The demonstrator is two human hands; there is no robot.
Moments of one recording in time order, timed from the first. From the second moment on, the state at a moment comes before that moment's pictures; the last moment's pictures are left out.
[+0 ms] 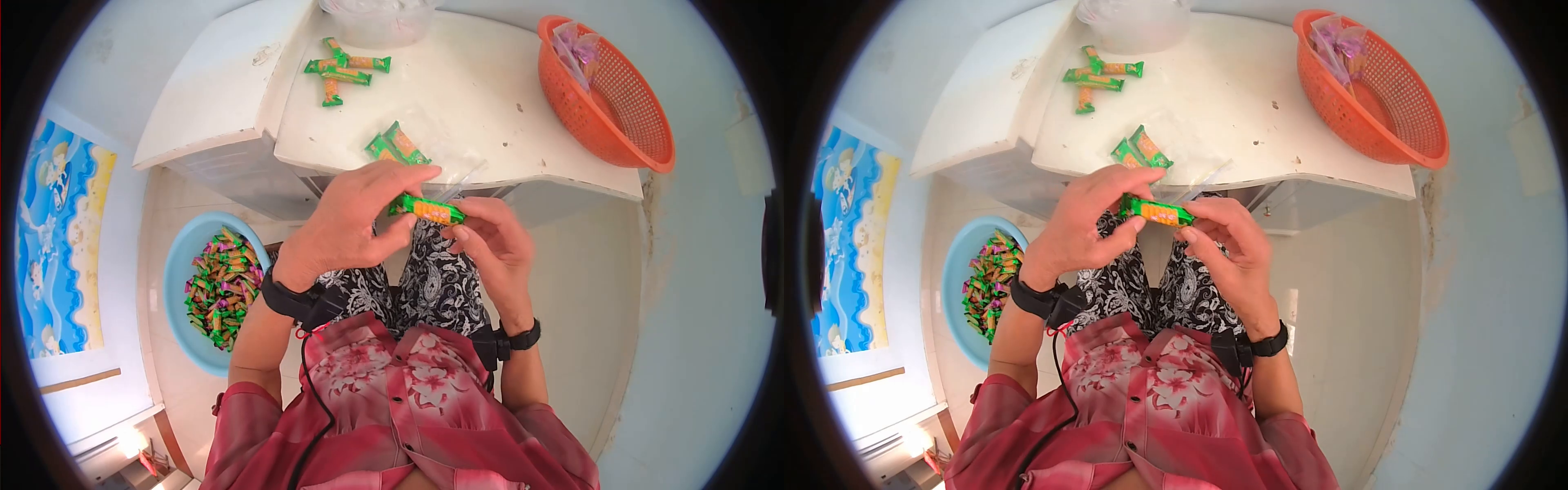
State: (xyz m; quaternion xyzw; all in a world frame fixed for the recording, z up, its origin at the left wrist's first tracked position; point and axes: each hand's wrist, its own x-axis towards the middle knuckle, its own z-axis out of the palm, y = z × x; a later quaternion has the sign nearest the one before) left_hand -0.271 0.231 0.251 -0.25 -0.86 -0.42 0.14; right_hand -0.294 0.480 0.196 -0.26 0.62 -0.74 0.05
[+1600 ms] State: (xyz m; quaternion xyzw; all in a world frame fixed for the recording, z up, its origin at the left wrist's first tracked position) left_hand -0.300 0.280 0.215 -0.16 -0.91 -0.23 0.32; right_hand -0.288 0.516 0.168 -0.08 0.59 -0.80 -0.04
